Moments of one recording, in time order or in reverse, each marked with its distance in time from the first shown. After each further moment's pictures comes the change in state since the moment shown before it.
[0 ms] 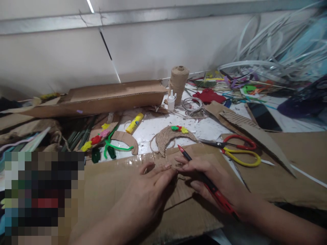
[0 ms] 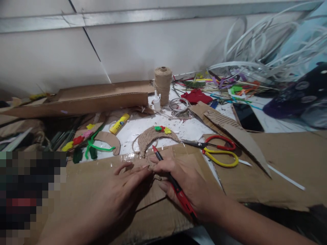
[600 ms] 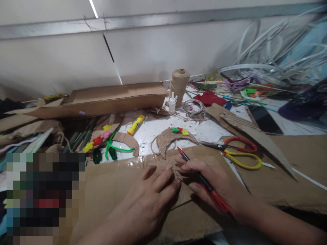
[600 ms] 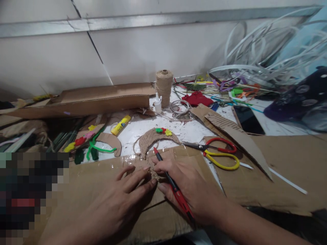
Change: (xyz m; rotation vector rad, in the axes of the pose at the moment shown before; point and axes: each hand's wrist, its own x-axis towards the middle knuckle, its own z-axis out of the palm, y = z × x) left_hand -0.003 0.000 -0.005 0.182 -0.062 0.134; right_hand 0.007 -0.007 -0.003 -0.108 -0.032 0.049
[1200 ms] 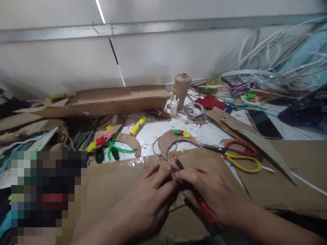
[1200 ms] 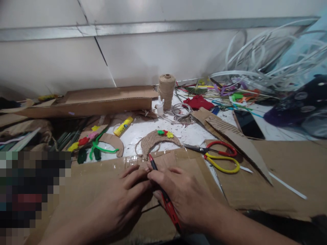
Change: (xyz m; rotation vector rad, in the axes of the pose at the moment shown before) left_hand -0.003 -0.003 -0.002 -0.155 0.065 -0.037; right_hand 0.008 -0.013 0.009 -0.140 -0.021 -0.177
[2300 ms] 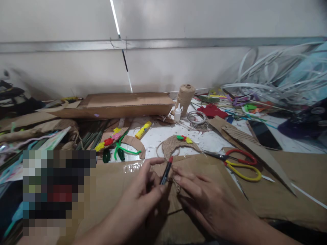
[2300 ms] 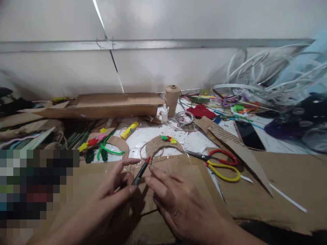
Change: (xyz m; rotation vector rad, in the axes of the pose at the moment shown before) left_hand -0.003 0.023 -0.014 -1.273 0.312 -0.684; right_hand 0.001 -0.014 0.003 -0.202 0.000 -0.082
